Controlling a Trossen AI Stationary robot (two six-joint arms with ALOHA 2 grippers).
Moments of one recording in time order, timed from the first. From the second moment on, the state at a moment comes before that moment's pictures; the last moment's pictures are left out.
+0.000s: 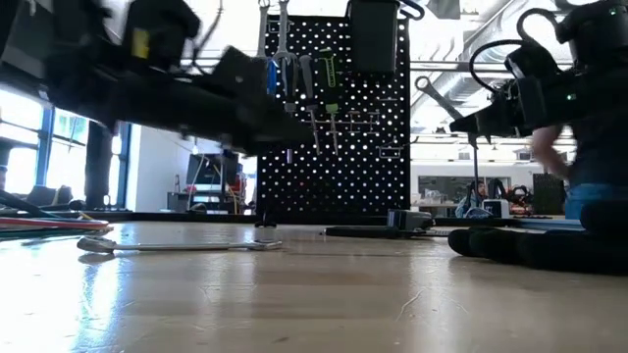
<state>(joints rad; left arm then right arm) -0.14 1.80 0.49 1.20 -0.51 -0.23 -0.14 0.62 0.05 0.44 0.29 -0.10</state>
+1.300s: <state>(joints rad) -0.12 1.99 0.81 1.57 -0.02 0.35 0.12 1.32 0.46 0.77 -0.43 -0.07</state>
